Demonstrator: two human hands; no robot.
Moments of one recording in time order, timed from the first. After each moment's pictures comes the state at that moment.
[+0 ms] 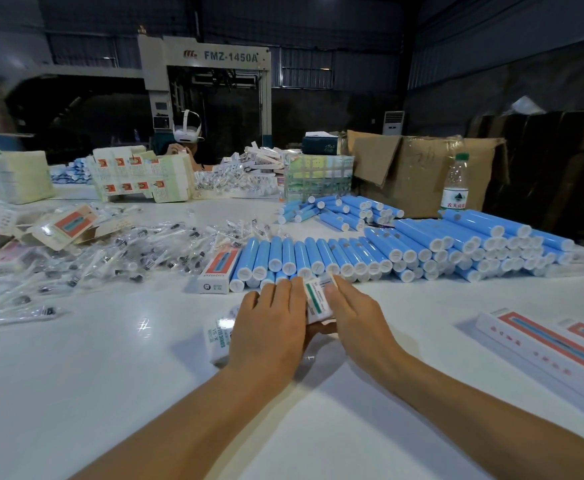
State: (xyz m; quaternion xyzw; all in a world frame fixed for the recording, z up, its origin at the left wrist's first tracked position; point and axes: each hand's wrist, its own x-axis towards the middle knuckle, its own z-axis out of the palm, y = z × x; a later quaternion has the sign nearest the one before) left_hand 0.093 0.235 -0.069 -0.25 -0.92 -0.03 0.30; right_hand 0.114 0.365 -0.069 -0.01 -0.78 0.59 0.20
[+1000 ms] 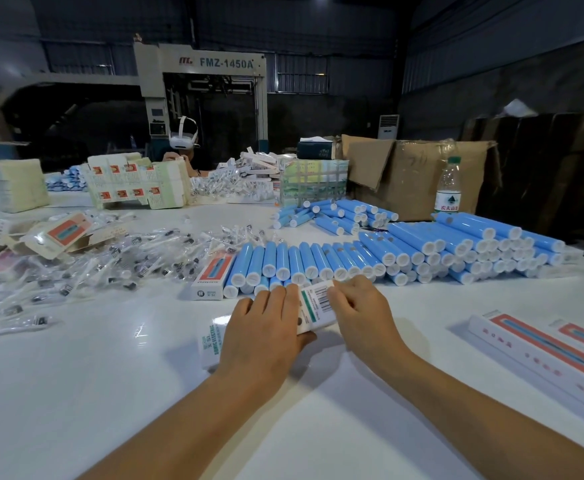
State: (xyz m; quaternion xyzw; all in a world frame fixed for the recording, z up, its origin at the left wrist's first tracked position) left_hand 0.092 0.232 -0.067 -0.28 -0.89 -0.02 0.35; right_hand 0.111 0.381 -0.060 -0.03 -0.84 0.47 0.27
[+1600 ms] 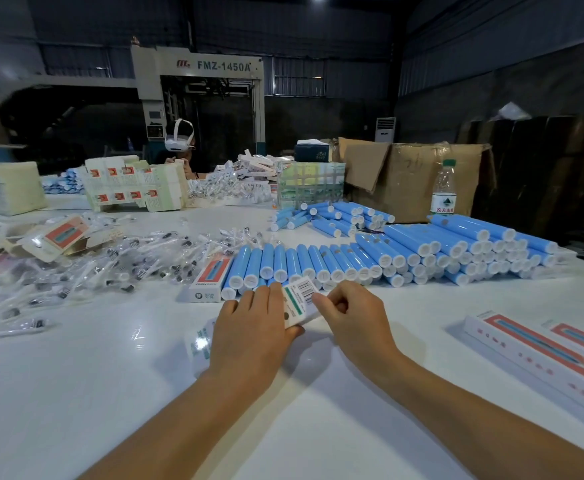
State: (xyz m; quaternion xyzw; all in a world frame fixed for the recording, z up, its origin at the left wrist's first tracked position) left_hand 0.077 0.229 -0.075 -0.21 -0.92 -0.01 0.32; right_hand 0.109 0.379 -0.067 -0.04 -0.85 0.41 0.32
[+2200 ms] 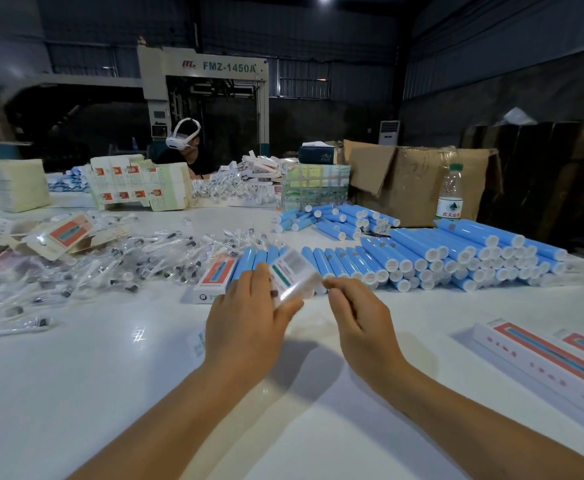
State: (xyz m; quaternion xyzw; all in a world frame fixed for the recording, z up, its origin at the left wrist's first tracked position) left_hand 0.081 0.217 -0.050 -0.22 -0.88 -0.27 0.33; right_hand 0.121 0.368 -0.062 0.09 -0.80 0.46 0.37
